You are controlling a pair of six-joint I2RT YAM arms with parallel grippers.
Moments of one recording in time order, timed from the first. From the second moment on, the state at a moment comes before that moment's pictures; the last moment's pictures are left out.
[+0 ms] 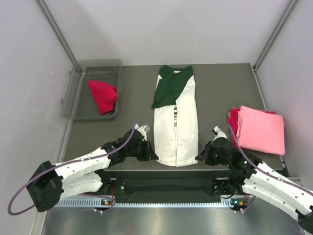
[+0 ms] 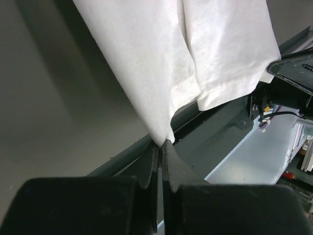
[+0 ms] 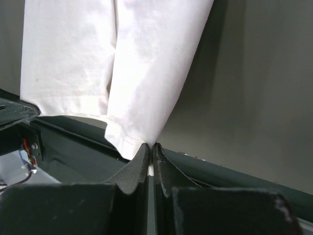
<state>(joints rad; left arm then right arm) -0.85 1.03 0.45 -0.17 0.26 -0.90 0.83 0.54 0.35 -0.58 0.03 0.97</state>
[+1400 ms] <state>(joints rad) -0.29 2.01 1.50 -0.20 0.53 -0.77 0.19 1.84 1.39 -0.38 -0.29 0.52</state>
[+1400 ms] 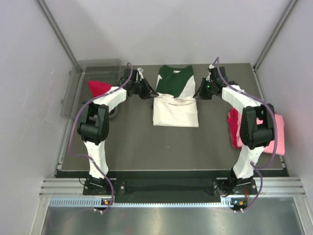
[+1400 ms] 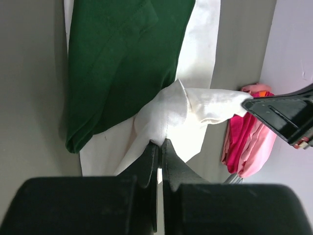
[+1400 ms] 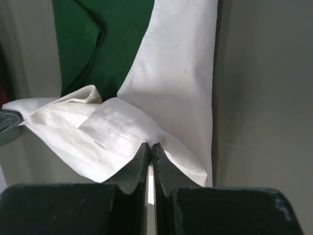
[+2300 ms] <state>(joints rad) -0.26 1.89 1.37 -0.25 0.42 -0.67 0.14 1.68 1.13 -0.26 -0.31 0.52</state>
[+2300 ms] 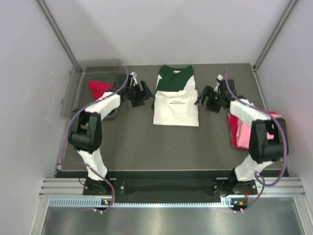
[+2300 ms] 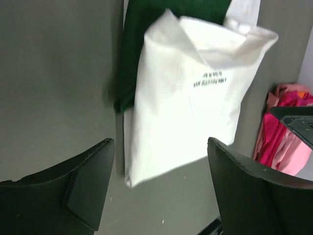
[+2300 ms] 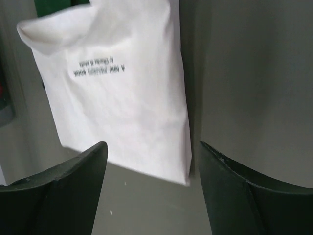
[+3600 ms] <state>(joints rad) -0.37 1.73 0.87 -0.01 0.43 -0.66 0.17 1.62 0.71 0.06 -0.40 0.53</state>
